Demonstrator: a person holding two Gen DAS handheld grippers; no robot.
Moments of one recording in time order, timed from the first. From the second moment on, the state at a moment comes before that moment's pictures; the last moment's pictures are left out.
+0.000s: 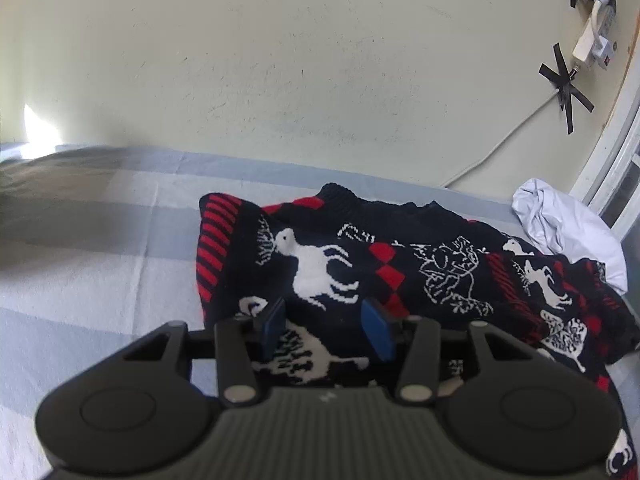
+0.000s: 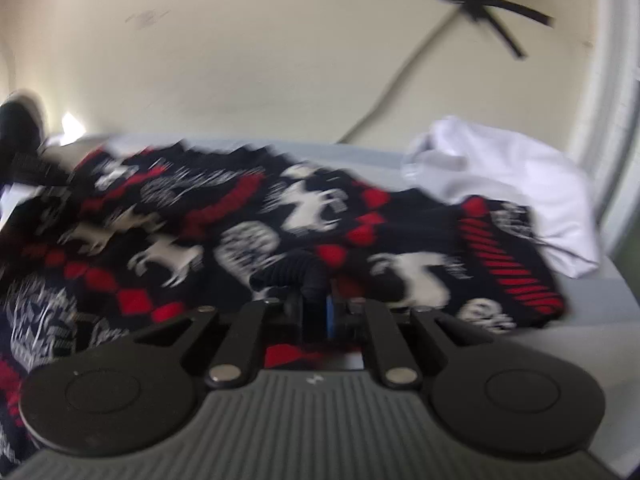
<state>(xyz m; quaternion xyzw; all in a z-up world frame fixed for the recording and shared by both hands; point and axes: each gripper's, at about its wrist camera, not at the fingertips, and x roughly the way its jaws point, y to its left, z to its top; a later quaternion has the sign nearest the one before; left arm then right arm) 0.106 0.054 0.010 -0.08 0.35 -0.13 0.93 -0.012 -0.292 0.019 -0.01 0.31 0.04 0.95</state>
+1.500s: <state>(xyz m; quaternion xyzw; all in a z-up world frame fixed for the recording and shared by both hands) 0.099 0.101 0.044 -0.14 0.30 -0.10 0.94 0.136 -0.200 0.010 0.28 0.46 0.15 0.83</state>
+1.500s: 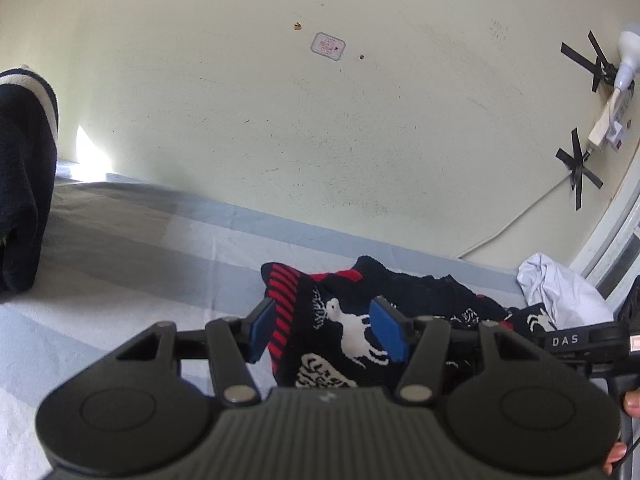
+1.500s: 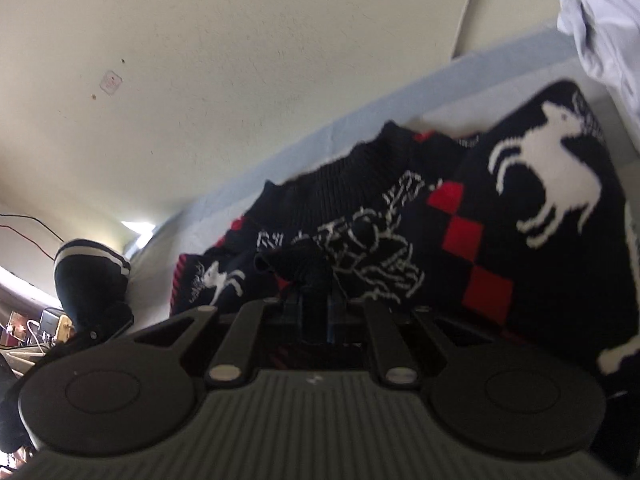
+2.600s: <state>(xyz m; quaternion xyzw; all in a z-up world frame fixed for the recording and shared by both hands) 0.114 0.071 -0.001 0.02 0.33 -0.01 0.94 0.077 -0.284 0.021 0.16 0.37 0.03 0.92</state>
